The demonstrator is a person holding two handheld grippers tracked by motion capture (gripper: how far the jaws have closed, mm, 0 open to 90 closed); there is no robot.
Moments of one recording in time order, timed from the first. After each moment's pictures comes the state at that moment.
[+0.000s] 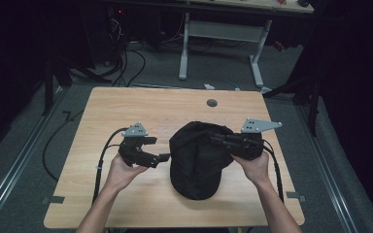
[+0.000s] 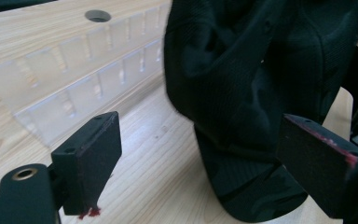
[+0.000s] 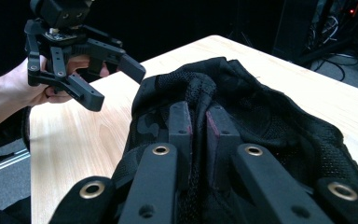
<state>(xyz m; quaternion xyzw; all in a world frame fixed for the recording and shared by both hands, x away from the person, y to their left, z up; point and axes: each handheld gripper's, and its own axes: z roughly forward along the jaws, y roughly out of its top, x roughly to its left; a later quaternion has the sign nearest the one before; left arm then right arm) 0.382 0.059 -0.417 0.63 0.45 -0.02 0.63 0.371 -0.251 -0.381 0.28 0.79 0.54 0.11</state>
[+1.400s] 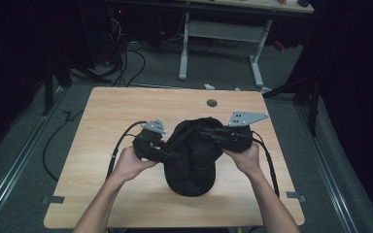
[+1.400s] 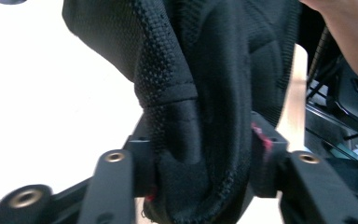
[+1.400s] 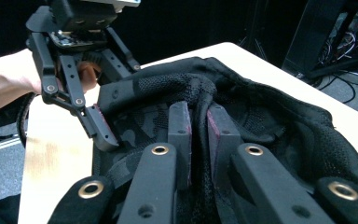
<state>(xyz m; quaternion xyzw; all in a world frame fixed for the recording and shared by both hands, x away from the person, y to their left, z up) 0.387 0.031 -0.406 0.71 0.39 -0.10 0.58 0.391 -0.224 -0.371 0.23 0.81 0.53 0.12</state>
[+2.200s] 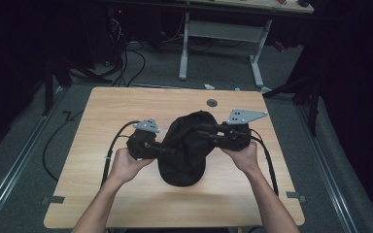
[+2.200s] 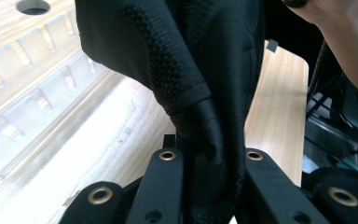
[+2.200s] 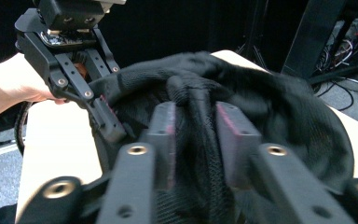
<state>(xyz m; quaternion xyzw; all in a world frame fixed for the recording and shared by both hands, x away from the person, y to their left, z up) 0.383 0.043 -0.397 0.68 0.41 -0.08 0.60 0.392 -0.220 -0.366 0.23 0.80 0.54 0.12</state>
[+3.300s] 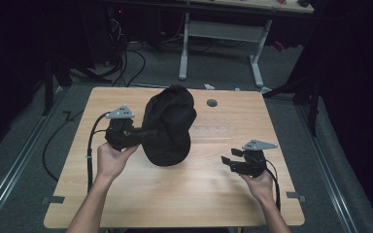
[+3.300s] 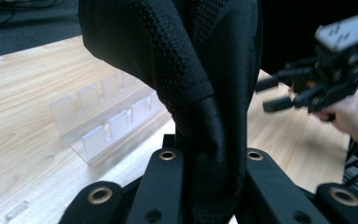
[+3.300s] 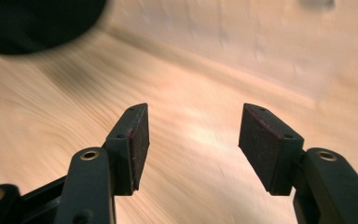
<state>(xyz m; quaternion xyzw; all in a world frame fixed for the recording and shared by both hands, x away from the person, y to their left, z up) 0.397 0.086 -0.366 0.59 0.49 0.01 0.65 0.361 -0.287 -0.477 0.44 0.78 0.40 0.17</state>
